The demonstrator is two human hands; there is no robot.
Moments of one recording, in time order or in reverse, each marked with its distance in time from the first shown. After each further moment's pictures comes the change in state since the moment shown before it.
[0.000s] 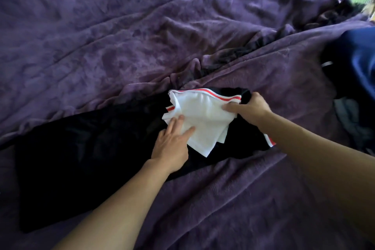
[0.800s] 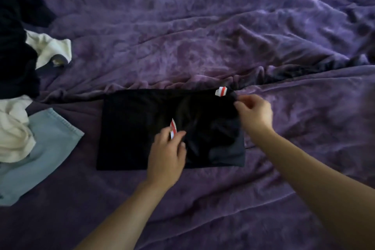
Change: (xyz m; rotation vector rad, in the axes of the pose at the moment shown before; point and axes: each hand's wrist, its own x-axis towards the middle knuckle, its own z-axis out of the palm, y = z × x) left_hand -0.140 -0.088 0.007 -0.407 0.632 -0.300; right_hand -0.089 -0.081 0.124 0.101 0.065 -0.346
